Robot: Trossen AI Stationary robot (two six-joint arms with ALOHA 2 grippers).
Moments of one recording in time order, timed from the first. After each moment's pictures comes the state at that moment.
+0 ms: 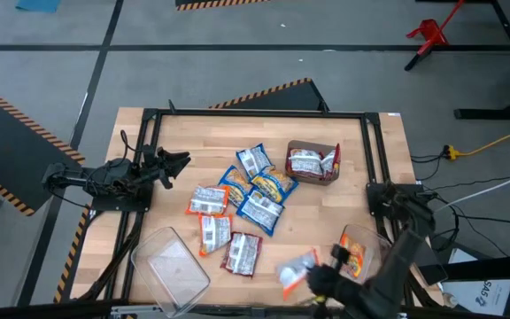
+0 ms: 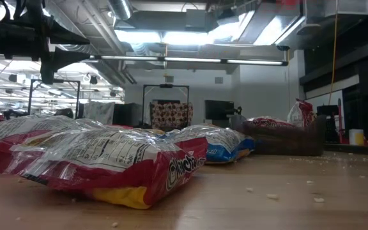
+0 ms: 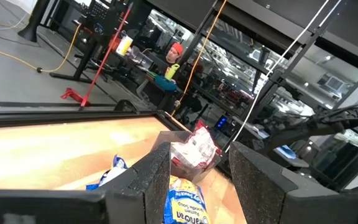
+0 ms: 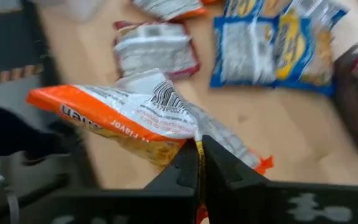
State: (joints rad) left arm -0.09 0.01 0.05 0.11 -0.57 -0.54; right arm 0.95 2.10 2.17 -1.57 0.65 1.36
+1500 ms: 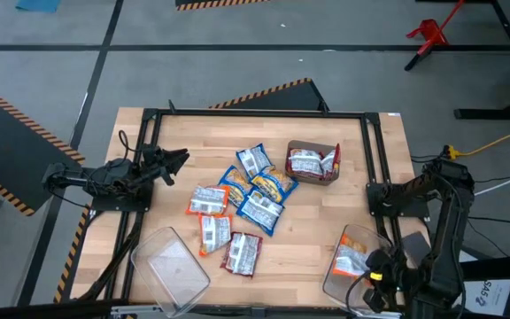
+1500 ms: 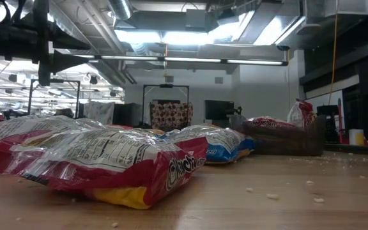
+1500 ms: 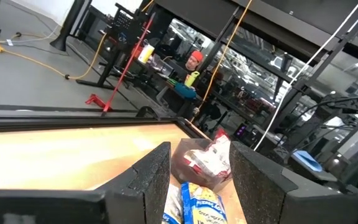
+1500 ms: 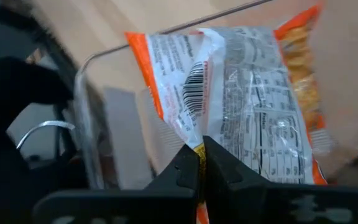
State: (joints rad) left arm -0.09 0.01 0.05 0.09 -0.67 -0.54; right arm 1.27 1.64 1.37 -1.21 0.39 1.99
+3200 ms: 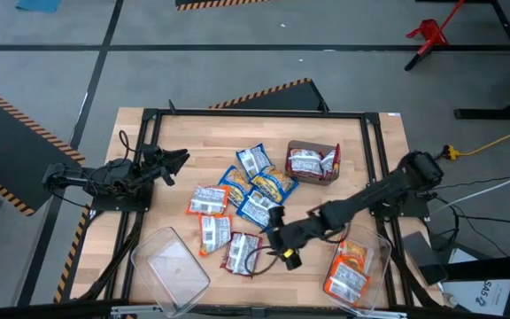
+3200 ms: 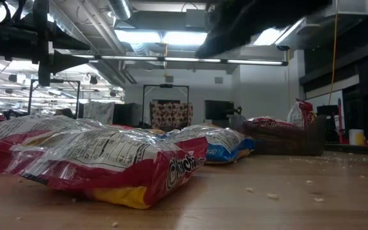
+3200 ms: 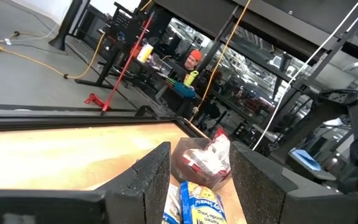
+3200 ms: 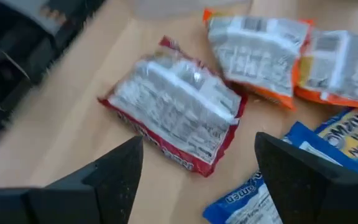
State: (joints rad) left arm -0.09 0.01 0.05 0.08 -0.66 -0.54; right arm 0.44 1.75 1.15 -0.15 0.11 -0.03
